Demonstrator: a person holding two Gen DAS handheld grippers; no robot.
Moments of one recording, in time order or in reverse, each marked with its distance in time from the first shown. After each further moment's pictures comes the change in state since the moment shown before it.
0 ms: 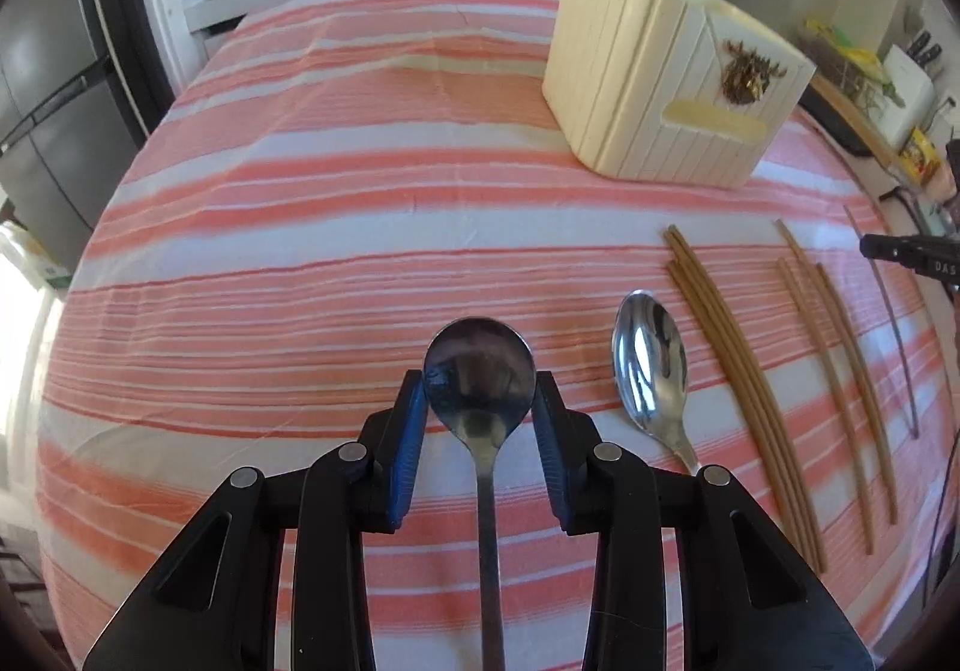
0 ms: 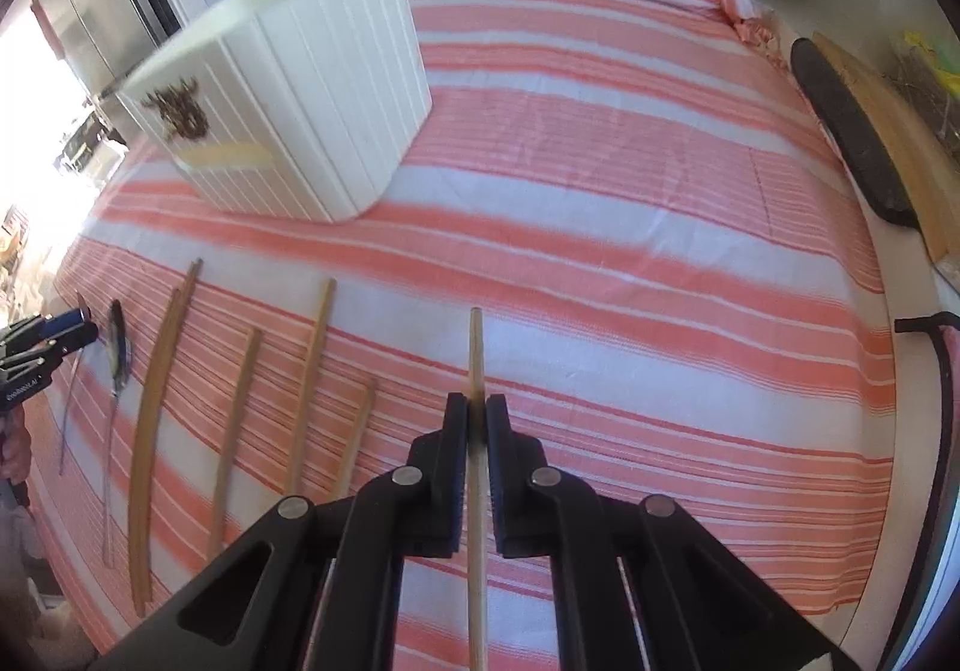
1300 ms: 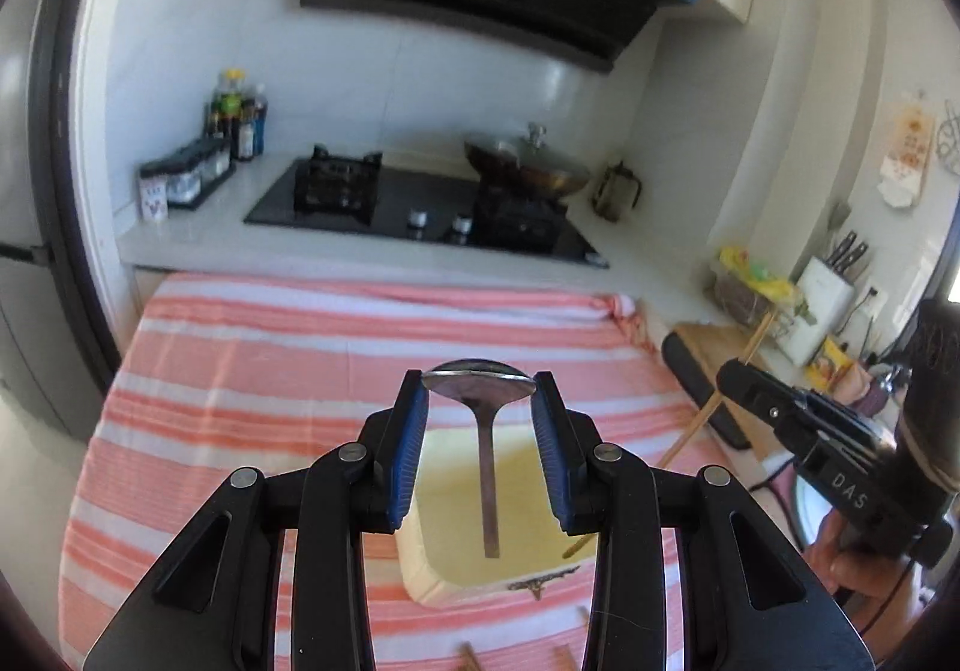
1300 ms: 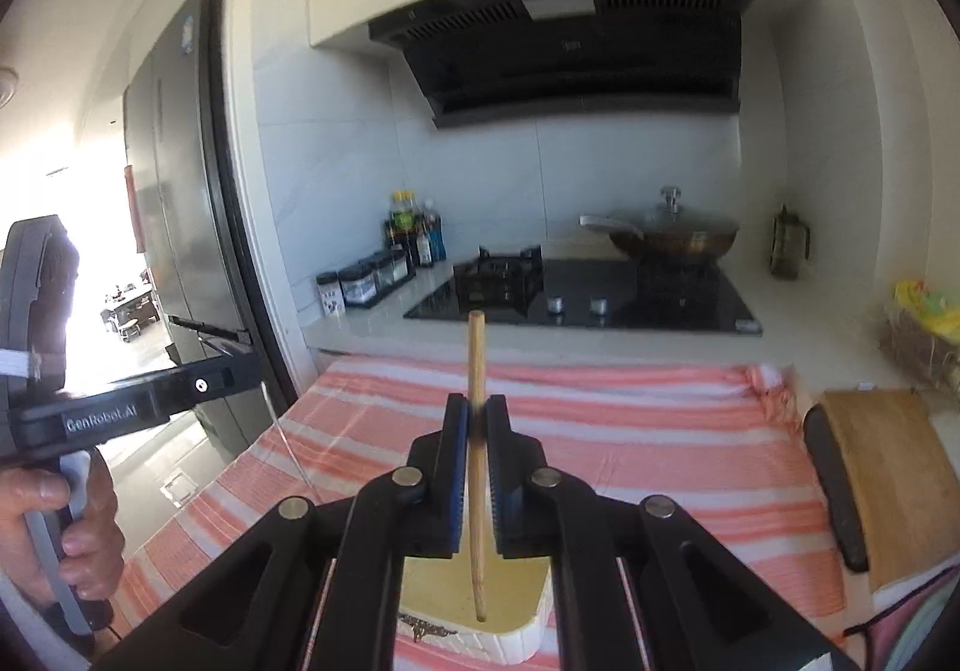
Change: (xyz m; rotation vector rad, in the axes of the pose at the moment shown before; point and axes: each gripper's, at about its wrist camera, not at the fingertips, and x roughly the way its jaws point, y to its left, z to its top) left arm -0.082 -0.056 0.233 -0.052 -0.358 -0.187; right arm -0.139 0.093 0.153 -0.014 -0.644 0.073
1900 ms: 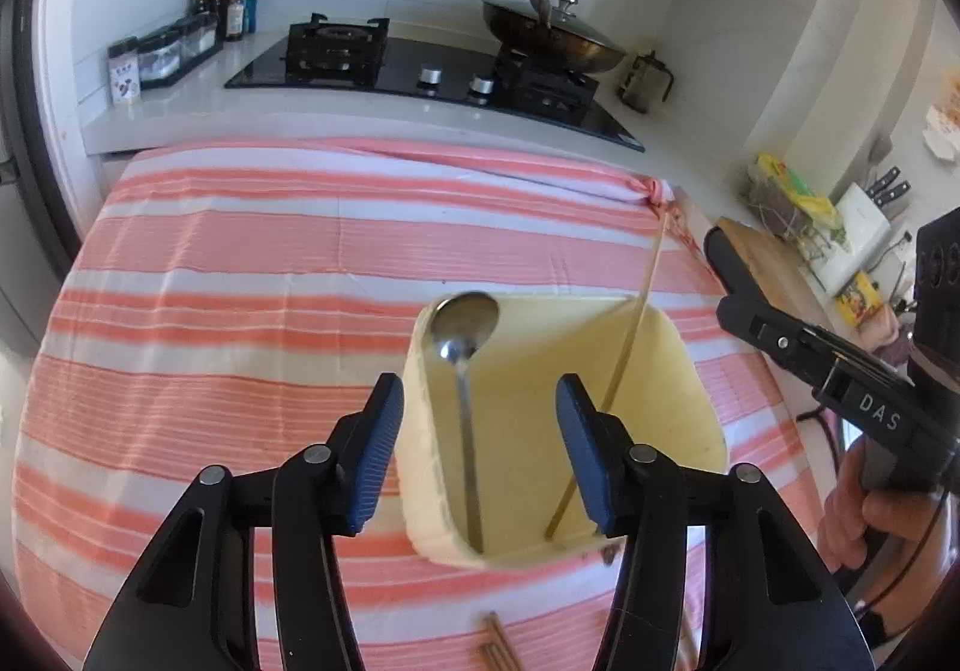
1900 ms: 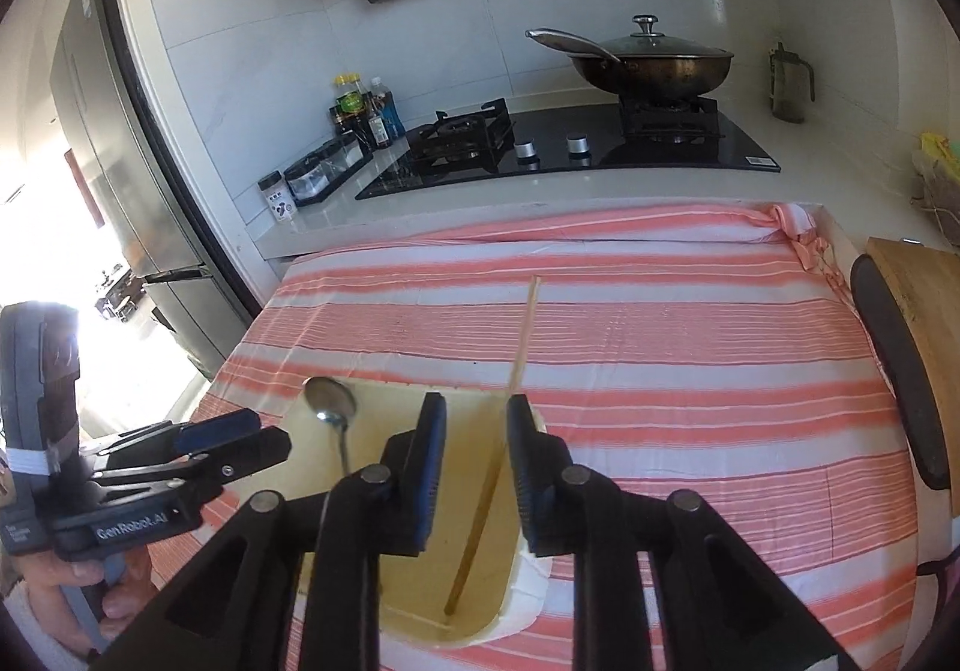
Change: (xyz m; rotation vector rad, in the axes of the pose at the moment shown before) left arm 0.073 0.023 -0.064 -0.017 0.201 0.002; right arm 0.086 -0.046 -0.049 0.119 0.248 -0.008
